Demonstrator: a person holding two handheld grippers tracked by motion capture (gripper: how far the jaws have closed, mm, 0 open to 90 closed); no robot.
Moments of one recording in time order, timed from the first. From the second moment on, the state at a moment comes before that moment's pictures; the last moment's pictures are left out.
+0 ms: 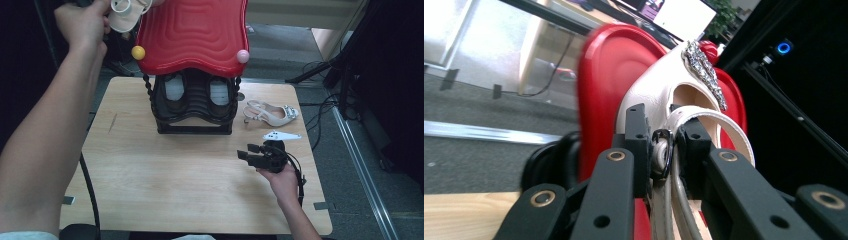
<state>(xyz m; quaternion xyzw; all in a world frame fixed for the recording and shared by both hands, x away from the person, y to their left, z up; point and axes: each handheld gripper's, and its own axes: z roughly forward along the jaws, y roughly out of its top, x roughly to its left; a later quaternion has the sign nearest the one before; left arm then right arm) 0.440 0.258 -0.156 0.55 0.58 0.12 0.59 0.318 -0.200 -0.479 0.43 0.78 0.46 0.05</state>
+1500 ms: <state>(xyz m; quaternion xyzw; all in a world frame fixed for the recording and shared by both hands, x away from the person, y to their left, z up) 0.426 0.226 -0.178 0.64 0.52 0.10 0.56 0.319 -0.205 -0.476 0.42 0.77 0.47 0.07</state>
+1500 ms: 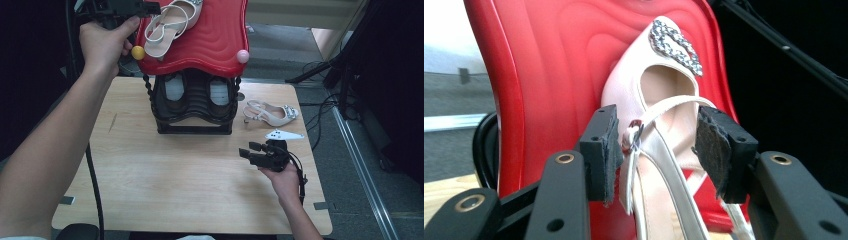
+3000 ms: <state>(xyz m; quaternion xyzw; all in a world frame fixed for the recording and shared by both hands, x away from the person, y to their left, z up) 0.407 0.306 -0.287 0.65 0.55 0.09 0.52 0.334 -0.212 -0.472 0.42 0.78 0.46 0.04</state>
